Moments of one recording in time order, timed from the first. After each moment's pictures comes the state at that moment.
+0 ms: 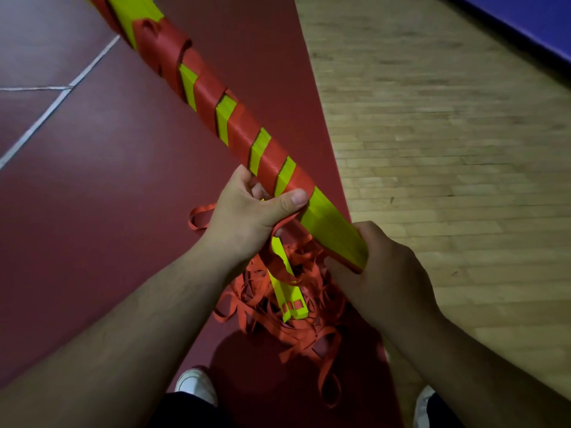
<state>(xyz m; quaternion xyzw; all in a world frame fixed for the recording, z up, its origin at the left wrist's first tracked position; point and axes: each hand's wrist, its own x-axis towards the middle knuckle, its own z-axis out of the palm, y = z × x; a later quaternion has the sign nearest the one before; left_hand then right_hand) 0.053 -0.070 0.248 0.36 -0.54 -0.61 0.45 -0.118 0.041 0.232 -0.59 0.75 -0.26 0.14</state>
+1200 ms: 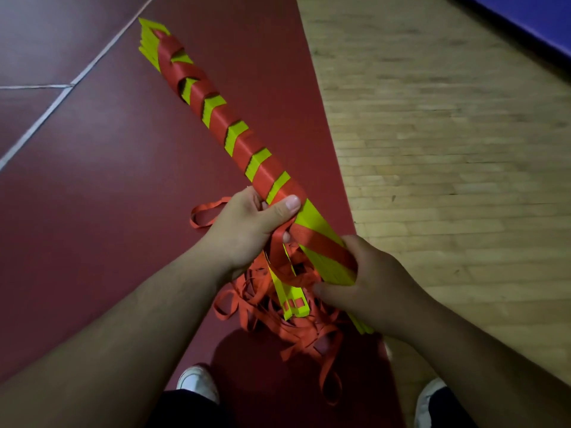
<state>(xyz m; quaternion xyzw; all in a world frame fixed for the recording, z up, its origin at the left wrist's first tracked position) 0.061 -0.069 0.237 0.35 -0.58 -0.64 0.36 -0.118 0.038 0.238 -0.58 0.69 -0.21 0.37</state>
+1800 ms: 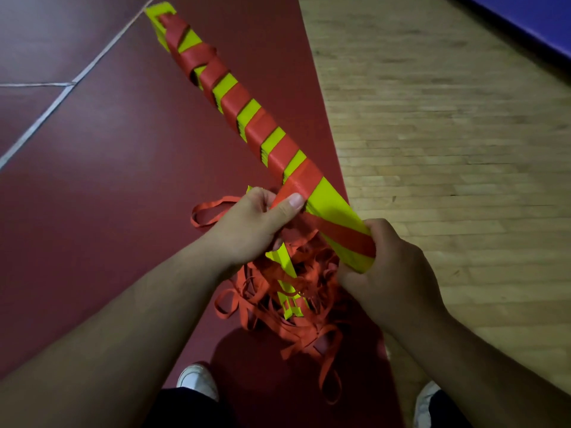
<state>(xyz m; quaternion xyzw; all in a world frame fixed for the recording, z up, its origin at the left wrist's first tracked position) 0.066 -0.071 0.238 0.46 -0.64 -0.55 0.27 -0.117 0.044 0.231 -0.58 0.76 -0.27 0.13</state>
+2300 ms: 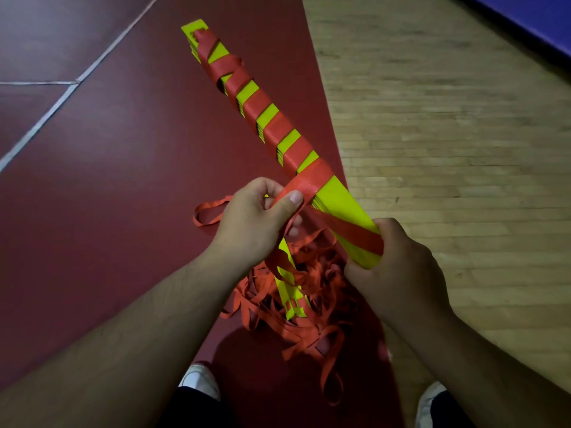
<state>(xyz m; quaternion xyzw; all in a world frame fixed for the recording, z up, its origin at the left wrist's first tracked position) 0.057 -0.067 0.234 0.46 -0.58 -0.54 0.40 -0.117 0.038 0.232 -0.56 0.78 -0.25 0.12</state>
